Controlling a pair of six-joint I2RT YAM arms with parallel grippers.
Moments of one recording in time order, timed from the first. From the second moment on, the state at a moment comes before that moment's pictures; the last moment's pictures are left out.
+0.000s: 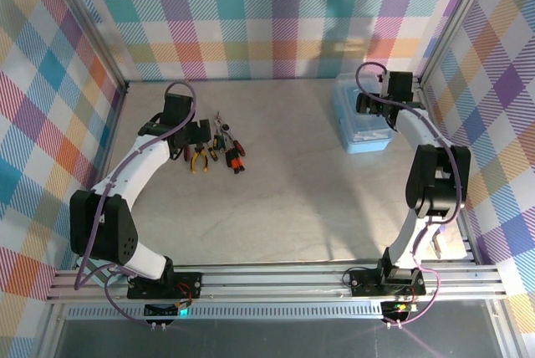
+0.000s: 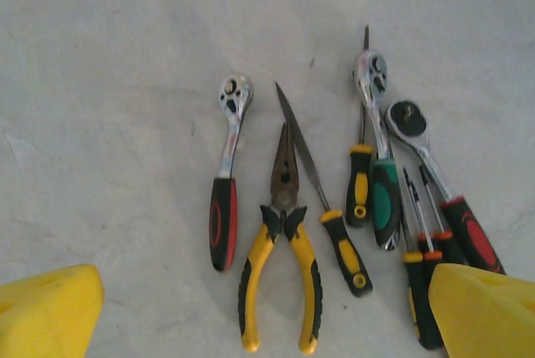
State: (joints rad) left arm -0.20 1.51 1.20 -0.58 -0.24 -0.27; right arm -0.05 1.87 1.44 -0.31 -0.03 0.03
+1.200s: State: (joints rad) left arm -0.27 1.51 1.17 -0.61 -0.02 -0.29; right arm 0.22 1.46 0.97 -0.39 -0.25 0.32
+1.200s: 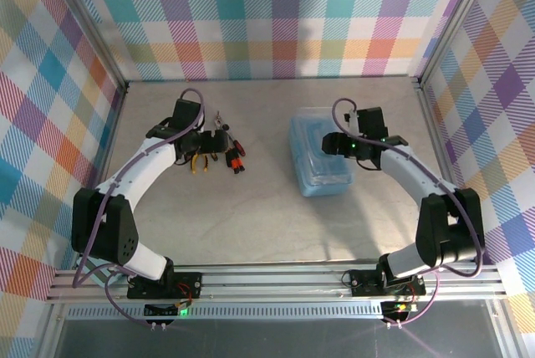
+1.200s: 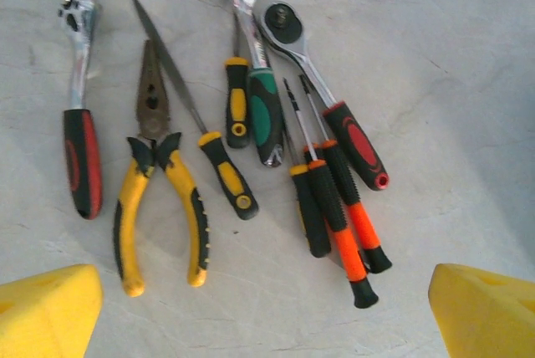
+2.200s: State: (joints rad) left arm -0.33 1.53 1.17 -0.60 0.01 -0.30; right arm 0.23 1.62 0.59 0.54 -0.70 0.94
